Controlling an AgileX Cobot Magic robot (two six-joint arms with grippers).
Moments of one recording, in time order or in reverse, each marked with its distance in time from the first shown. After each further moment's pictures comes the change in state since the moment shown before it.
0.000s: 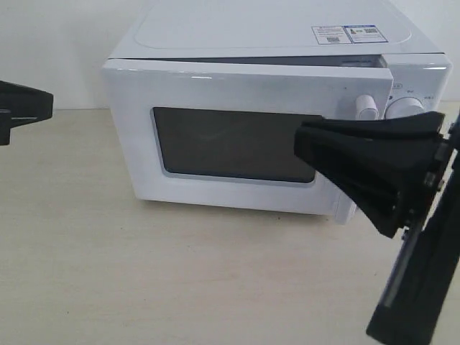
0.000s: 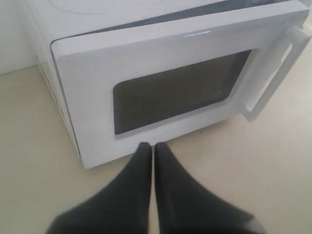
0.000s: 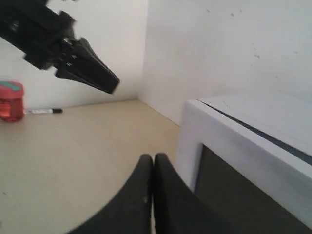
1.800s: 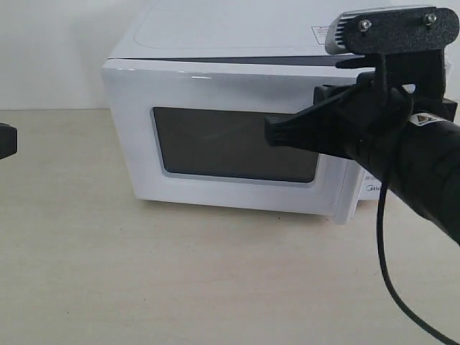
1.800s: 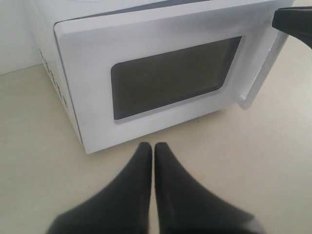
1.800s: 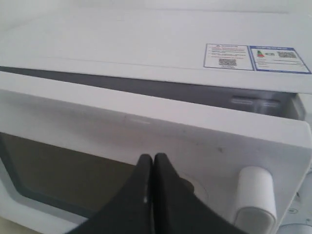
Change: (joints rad) left arm 0.002 -0.189 0.130 0.033 0.019 -0.024; right arm 0.034 0.549 -0.249 1.482 -0.392 -1.014
